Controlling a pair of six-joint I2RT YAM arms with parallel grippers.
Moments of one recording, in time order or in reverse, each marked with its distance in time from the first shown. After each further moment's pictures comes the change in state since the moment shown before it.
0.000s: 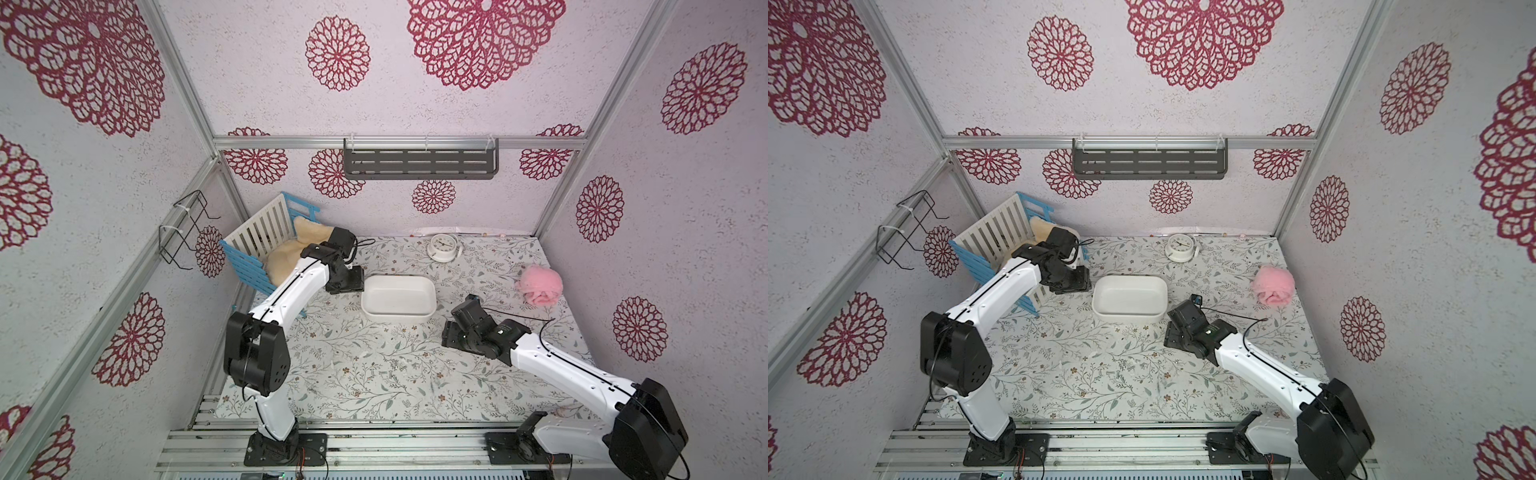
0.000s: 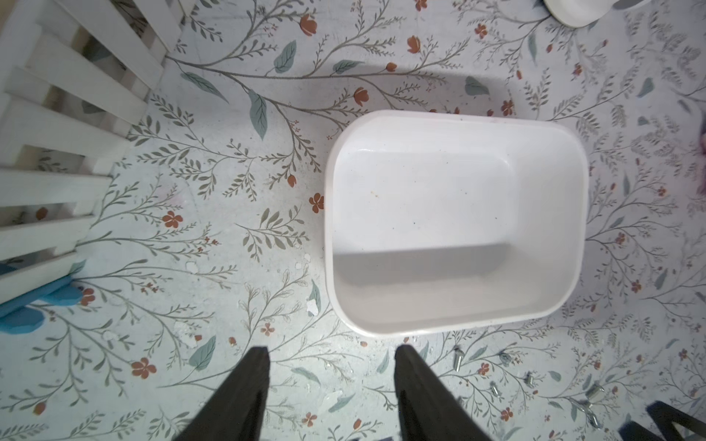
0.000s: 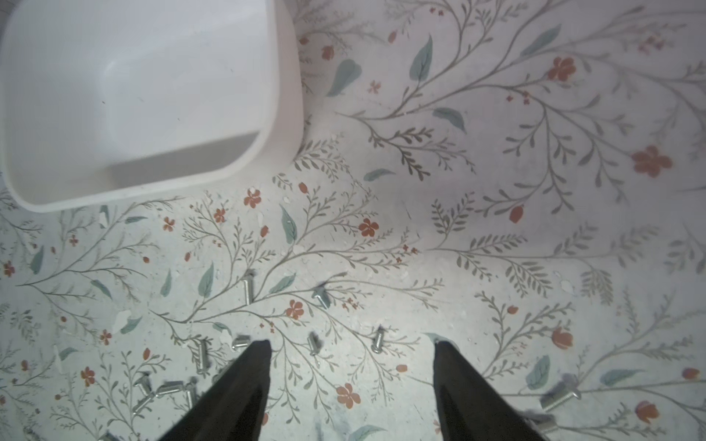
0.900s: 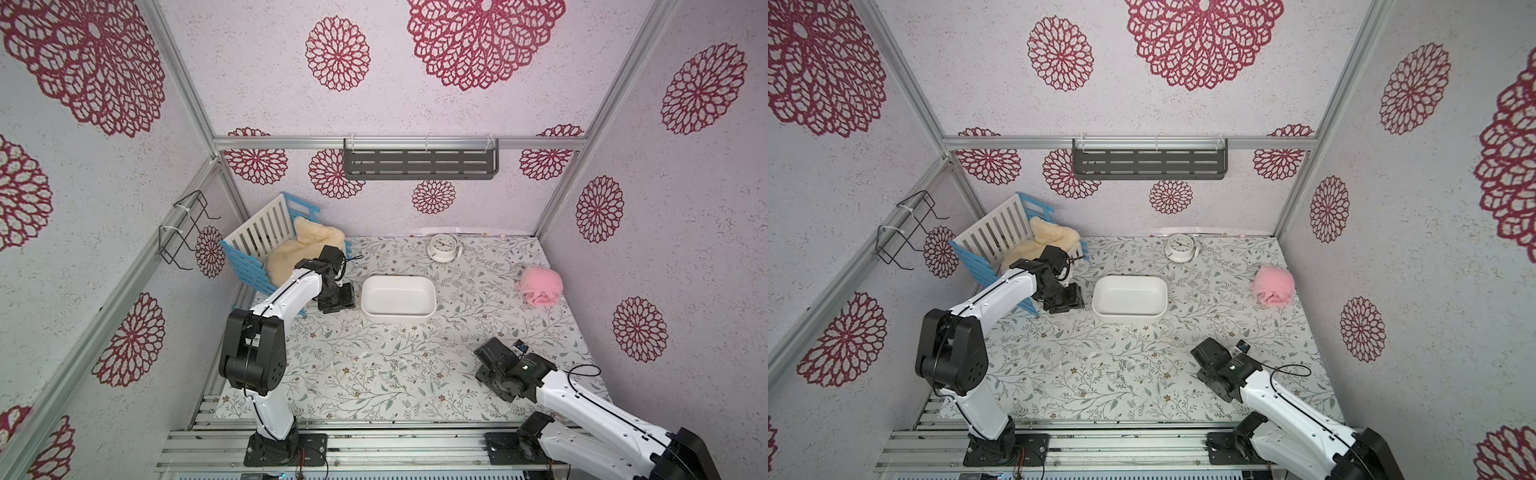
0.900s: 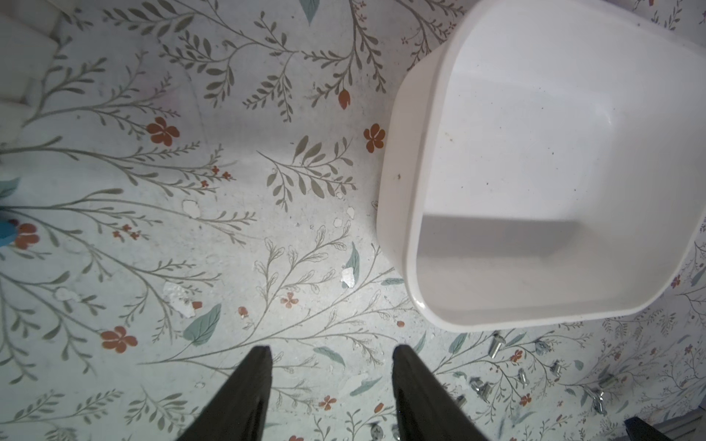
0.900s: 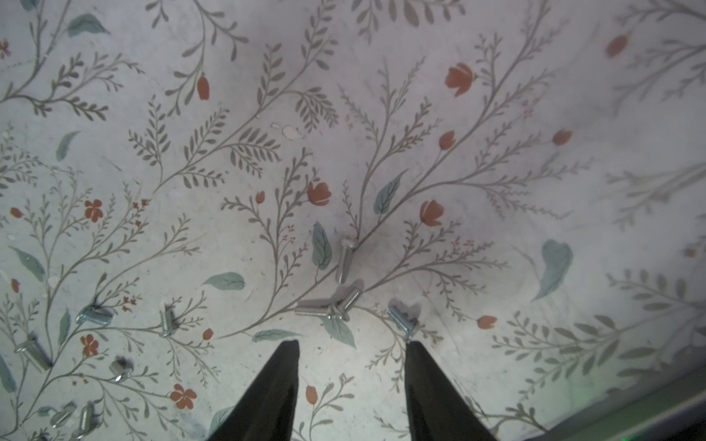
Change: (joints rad) left arm 0.060 0.039 -0.169 0.050 0.108 -0.020; right arm -0.050 -0.301 -0.303 -0.237 0.079 0.478
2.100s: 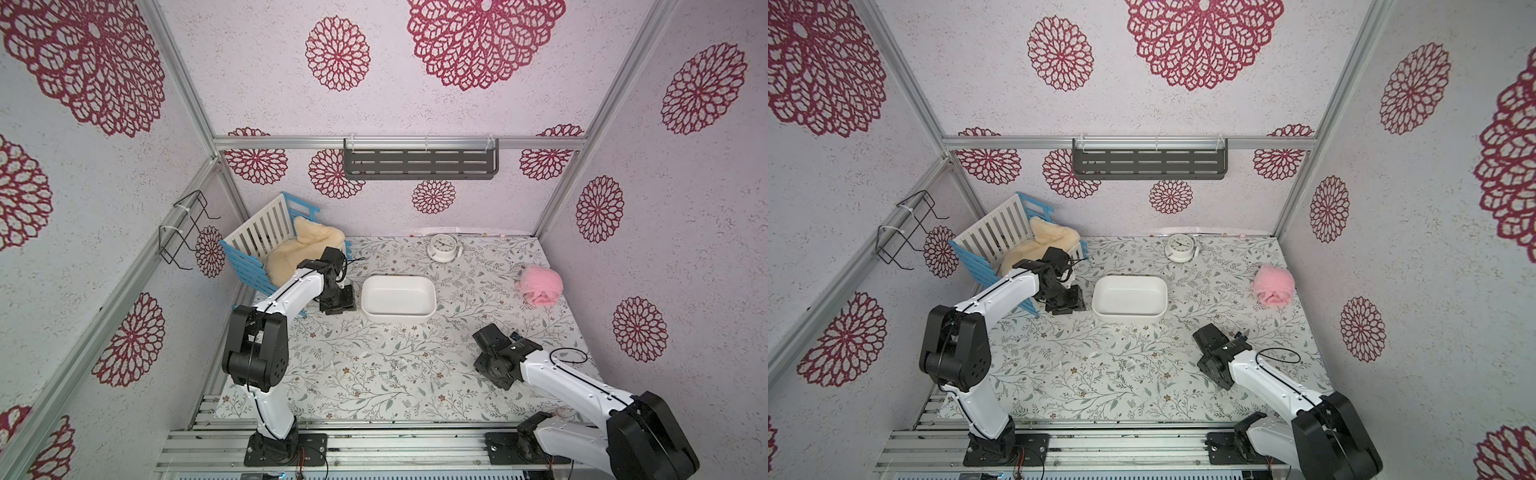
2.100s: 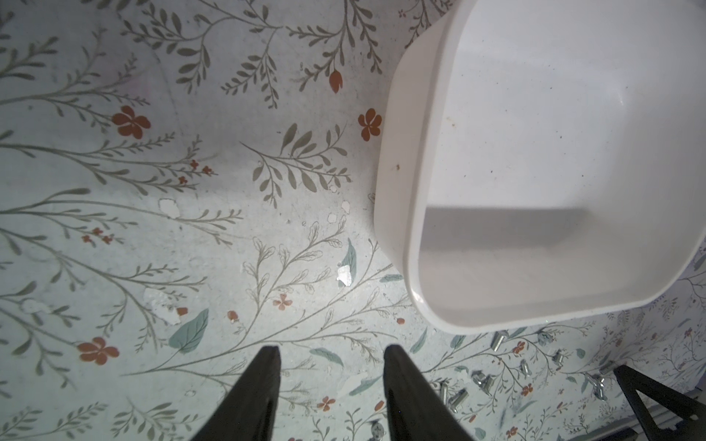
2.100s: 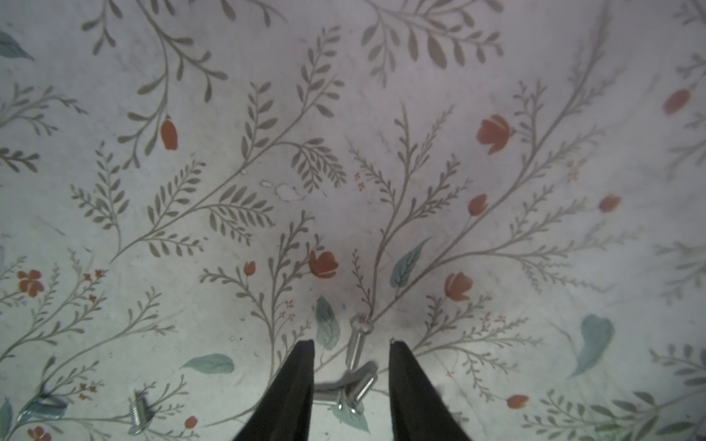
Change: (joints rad) left arm 0.002 0.025 0.000 0.000 0.029 0.022; right arm -0.148 0.226 0.032 0.148 -0.047 -0.151
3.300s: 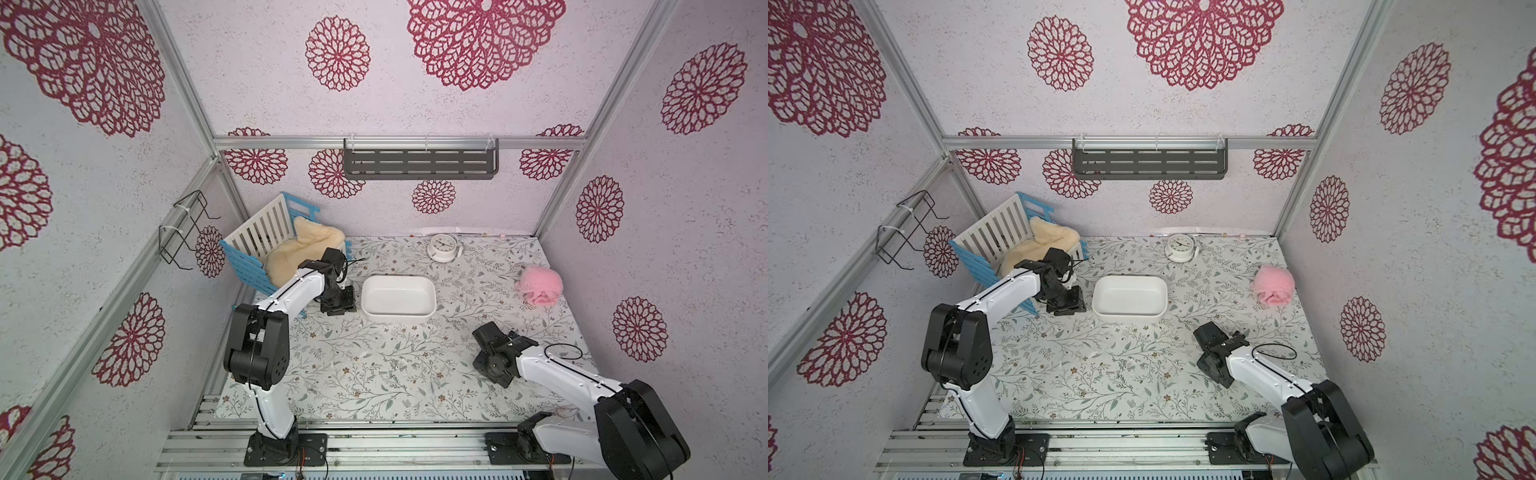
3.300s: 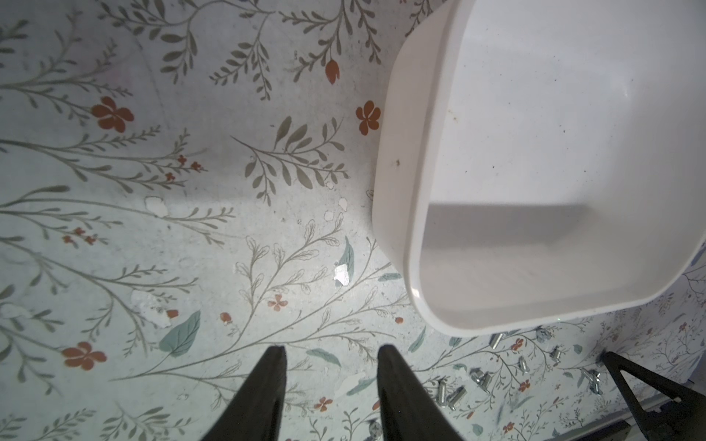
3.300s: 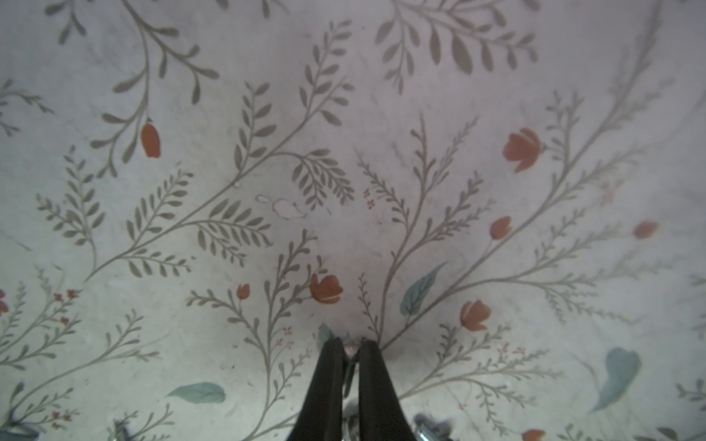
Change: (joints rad) left arm 0.000 0.014 0.000 0.000 0.016 0.001; right arm -0.031 0.062 -0.002 0.046 -0.018 -0.052
